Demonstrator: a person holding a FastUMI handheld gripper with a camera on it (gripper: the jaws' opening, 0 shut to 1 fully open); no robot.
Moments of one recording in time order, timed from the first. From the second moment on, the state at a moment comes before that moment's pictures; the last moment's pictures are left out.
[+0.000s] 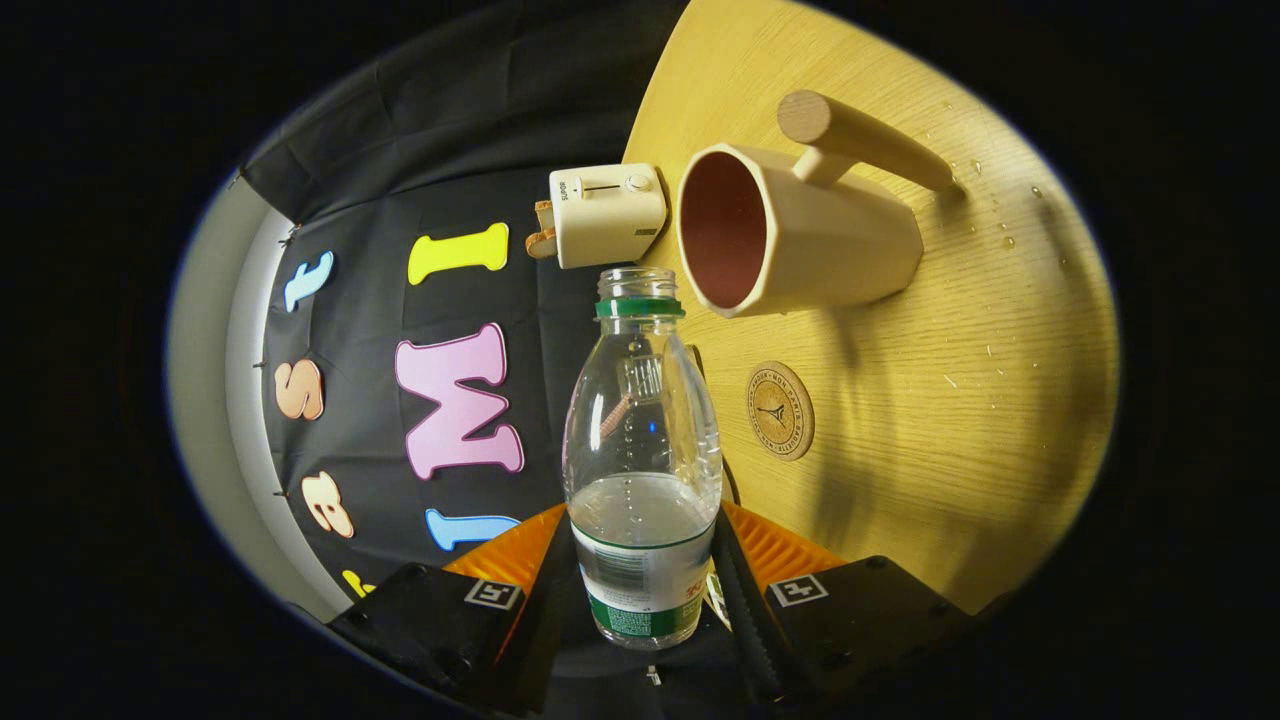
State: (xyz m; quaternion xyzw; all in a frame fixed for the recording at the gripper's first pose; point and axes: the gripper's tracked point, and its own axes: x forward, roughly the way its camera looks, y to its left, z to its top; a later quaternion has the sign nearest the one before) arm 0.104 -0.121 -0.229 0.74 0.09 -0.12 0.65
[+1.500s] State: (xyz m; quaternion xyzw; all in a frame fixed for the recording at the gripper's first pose) arm 0.118 -0.118 -0.205 0.80 0.03 -0.14 0.59
